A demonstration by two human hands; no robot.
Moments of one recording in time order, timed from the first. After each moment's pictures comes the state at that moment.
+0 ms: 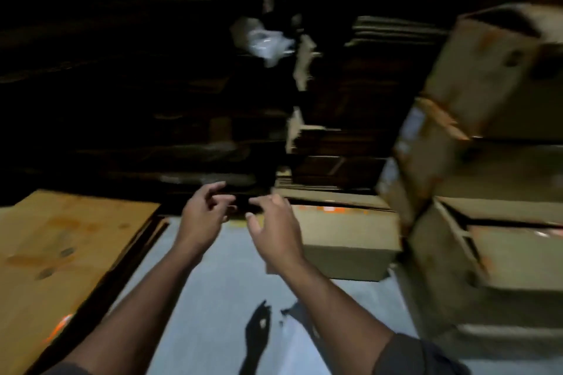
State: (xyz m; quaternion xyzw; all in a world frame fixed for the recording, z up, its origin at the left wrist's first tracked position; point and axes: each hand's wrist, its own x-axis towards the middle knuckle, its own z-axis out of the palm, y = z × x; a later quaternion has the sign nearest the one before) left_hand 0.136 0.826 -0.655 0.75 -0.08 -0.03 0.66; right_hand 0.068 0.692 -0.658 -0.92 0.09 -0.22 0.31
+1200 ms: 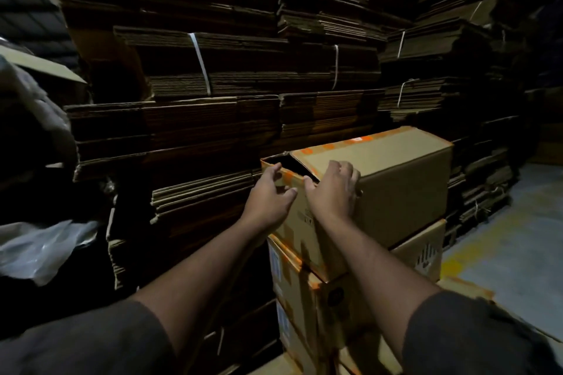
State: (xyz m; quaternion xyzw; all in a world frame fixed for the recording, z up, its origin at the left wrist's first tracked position) left_hand 0.185 0.299 -0.369 0.71 -0.47 -0.06 0.52; right_hand 0.106 0.192 -0.388 -0.74 0.44 -0.49 0.15
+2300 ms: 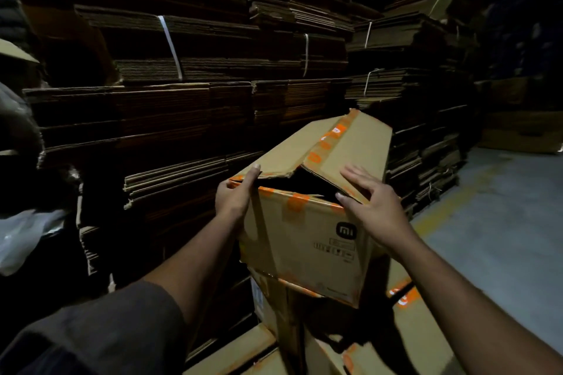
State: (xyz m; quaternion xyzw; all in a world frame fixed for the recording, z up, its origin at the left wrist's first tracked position) left_hand 0.190 0.296 -0.405 0.68 -0.24 -0.18 0.67; right_hand -0.060 0.219 -0.411 -0.79 0.28 -0.47 0.27
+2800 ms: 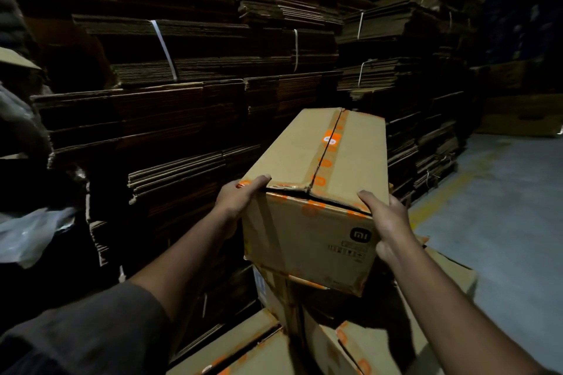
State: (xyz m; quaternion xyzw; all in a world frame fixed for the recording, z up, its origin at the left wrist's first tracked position) left_hand 0.156 0.331 -0.401 0.70 -0.35 -0.21 0.58; right_hand -0.081 0.225 -0.451 -0.44 0.43 -0.52 0.59
